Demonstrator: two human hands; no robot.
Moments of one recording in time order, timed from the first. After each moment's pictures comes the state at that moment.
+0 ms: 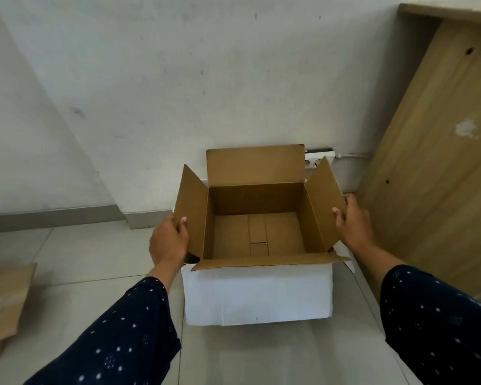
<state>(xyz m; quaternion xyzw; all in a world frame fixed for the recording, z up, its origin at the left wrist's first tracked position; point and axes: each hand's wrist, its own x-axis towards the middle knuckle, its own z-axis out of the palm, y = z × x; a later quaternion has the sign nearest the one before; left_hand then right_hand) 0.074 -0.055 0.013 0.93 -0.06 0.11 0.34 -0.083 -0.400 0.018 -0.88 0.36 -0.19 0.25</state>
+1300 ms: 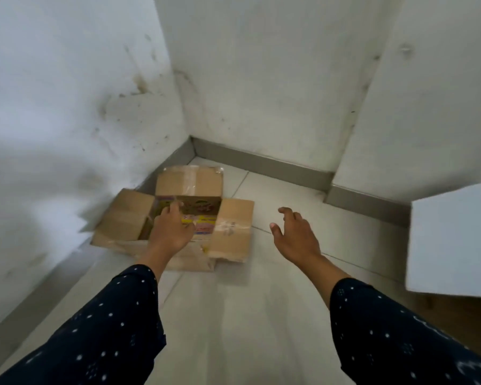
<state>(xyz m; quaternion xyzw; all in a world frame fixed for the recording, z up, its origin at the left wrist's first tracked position) 0.191 0.528 -0.061 0.96 0.12 0.01 0.26 0.180 0.251 -0.070 -0.95 0.02 0.02 0.32</state>
